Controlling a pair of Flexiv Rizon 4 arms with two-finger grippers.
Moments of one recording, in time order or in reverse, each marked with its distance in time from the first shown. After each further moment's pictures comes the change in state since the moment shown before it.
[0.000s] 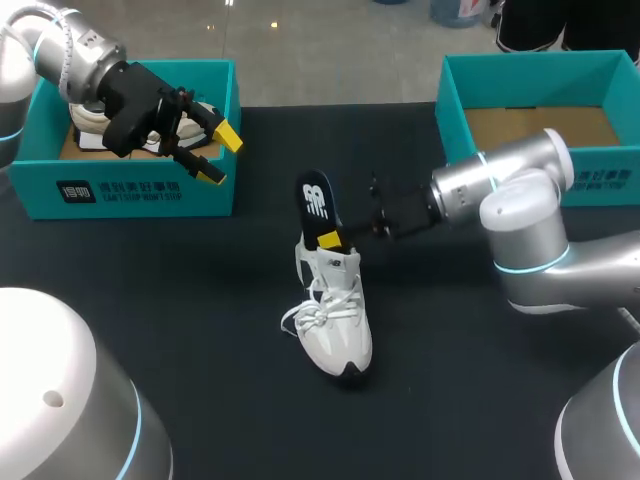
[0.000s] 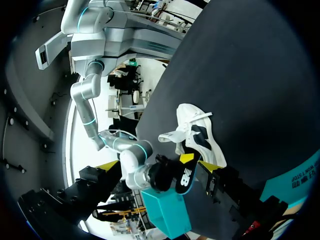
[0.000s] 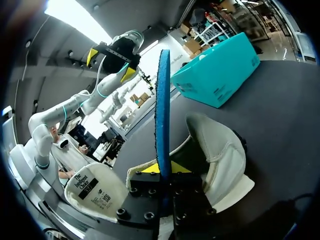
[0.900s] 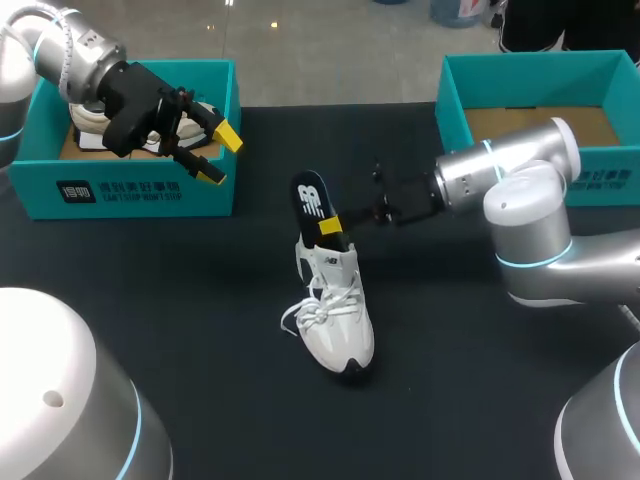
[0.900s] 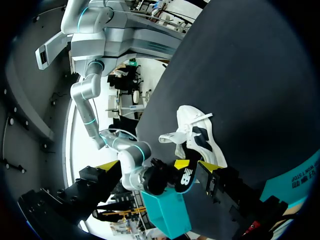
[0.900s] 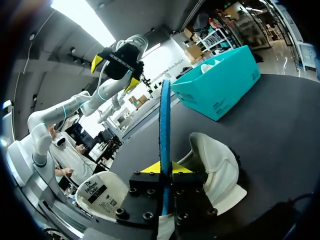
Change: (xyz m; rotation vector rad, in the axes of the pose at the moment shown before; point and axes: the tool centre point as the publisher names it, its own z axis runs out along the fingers) left arm 0.000 0.000 0.000 0.000 0.000 0.000; right arm 0.001 0.024 -0.012 -0.033 -0.028 -0.054
